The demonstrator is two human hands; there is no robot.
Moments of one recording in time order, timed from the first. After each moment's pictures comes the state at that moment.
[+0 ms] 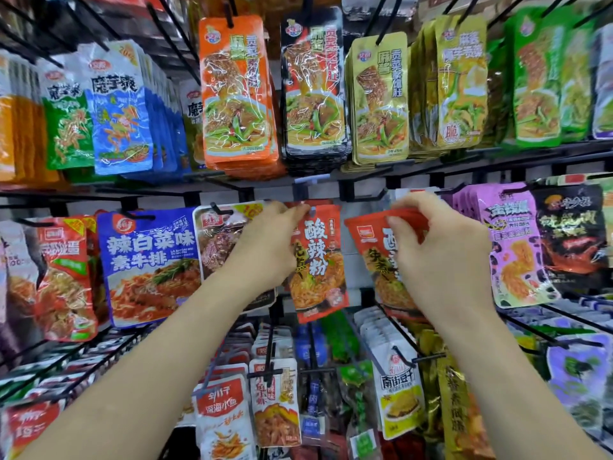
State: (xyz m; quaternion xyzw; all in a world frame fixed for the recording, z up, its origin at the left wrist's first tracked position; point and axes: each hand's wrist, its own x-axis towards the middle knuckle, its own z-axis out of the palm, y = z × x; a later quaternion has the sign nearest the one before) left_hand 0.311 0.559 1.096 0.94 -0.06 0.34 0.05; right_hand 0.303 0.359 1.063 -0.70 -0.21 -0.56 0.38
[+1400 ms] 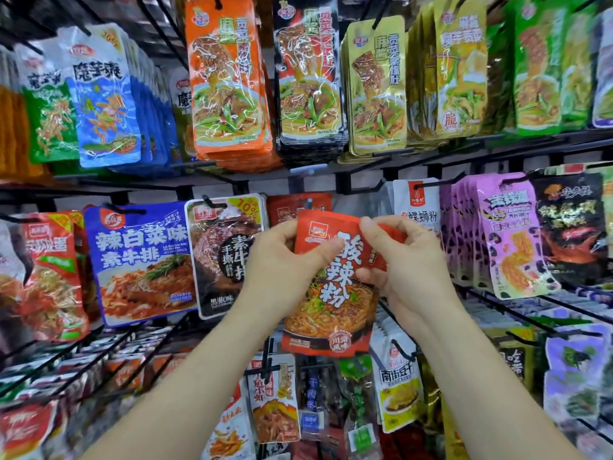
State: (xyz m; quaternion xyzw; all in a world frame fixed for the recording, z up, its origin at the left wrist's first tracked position) left_hand 0.279 0.526 1.062 0.76 -0.12 0.31 0.56; right_hand 0.307 0.385 1.054 -0.53 -0.16 -0.11 0.83
